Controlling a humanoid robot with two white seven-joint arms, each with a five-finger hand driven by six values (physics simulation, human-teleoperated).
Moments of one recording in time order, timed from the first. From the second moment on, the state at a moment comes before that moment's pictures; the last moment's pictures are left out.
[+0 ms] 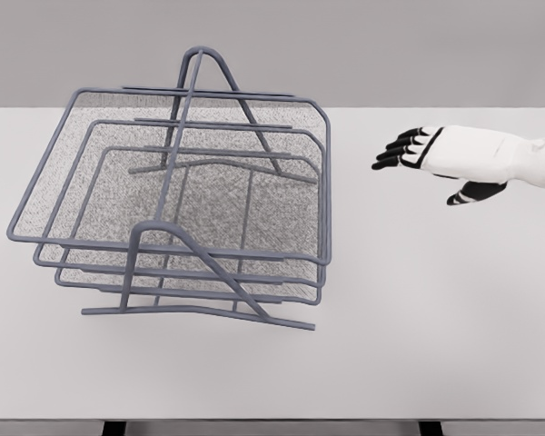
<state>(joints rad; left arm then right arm) 0.05 0.00 -0.02 -0.05 0.71 0.20 -0.09 -0.65 -0.92 0.56 -1.59 0.26 -0.61 0.61</state>
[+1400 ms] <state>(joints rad) 0.05 0.00 -0.01 -0.05 0.71 0.20 -0.09 -0.53 -1.03 0.50 -1.62 0.01 -0.59 0.61</state>
